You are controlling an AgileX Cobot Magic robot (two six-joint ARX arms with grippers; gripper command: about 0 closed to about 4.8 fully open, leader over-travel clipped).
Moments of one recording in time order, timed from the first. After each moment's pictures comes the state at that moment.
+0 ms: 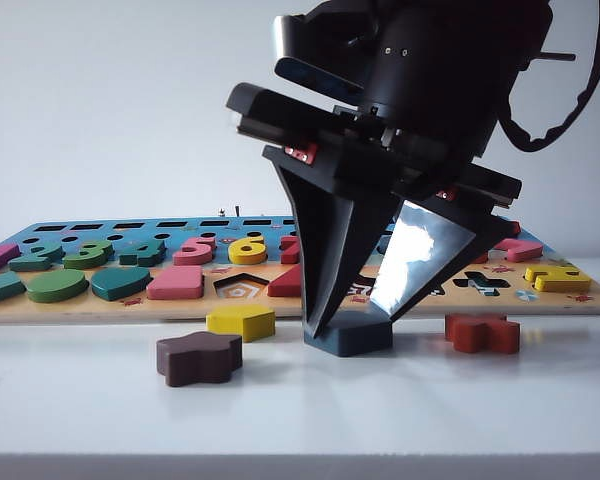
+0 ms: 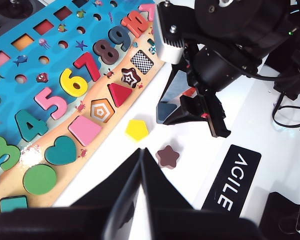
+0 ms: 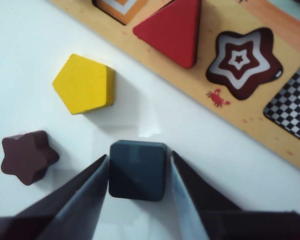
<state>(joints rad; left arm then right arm) -0.37 0.75 0.93 -0.95 0.64 0.26 0.96 1.47 0.94 -0.61 0.00 0.36</state>
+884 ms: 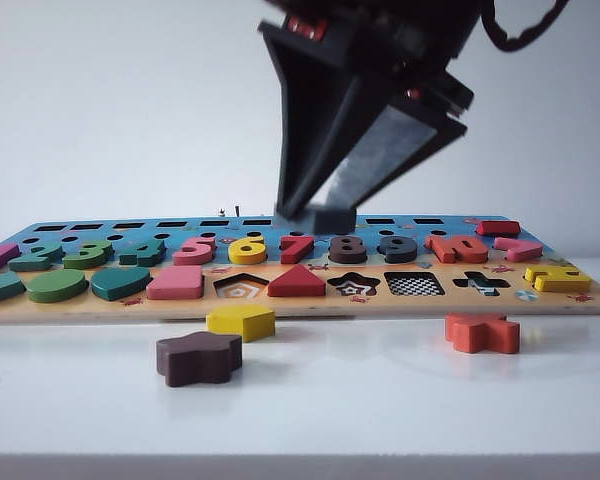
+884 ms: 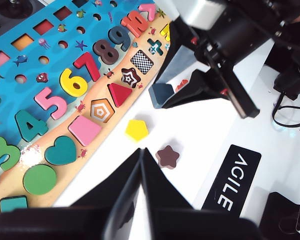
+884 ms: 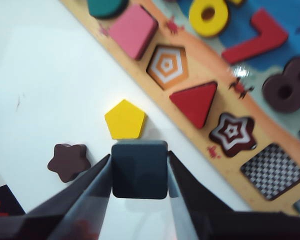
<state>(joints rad) -0.37 0.75 0.93 -0.95 0.64 0.26 0.94 1.38 1.03 -0.64 -0.02 0.09</state>
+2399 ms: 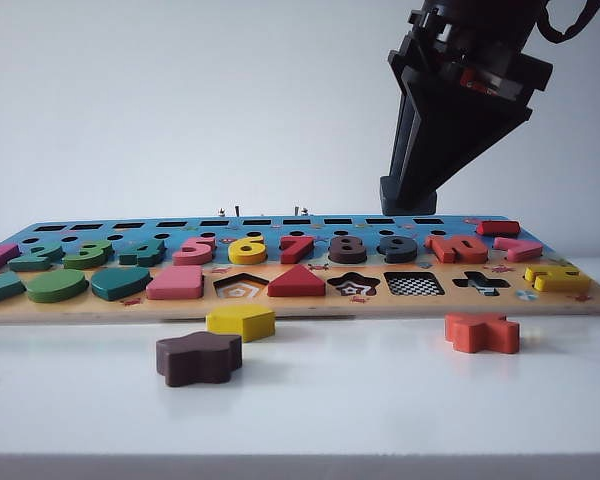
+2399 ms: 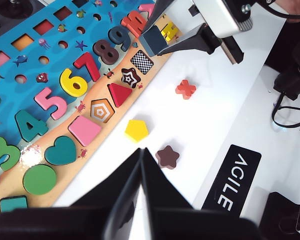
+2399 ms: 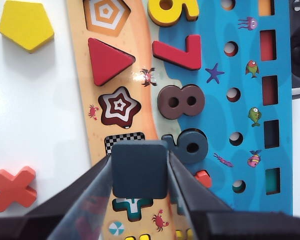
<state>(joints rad) -0.37 0.75 0.93 -0.95 0.64 0.26 0.79 1.34 1.05 -0.70 0.11 -0.81</state>
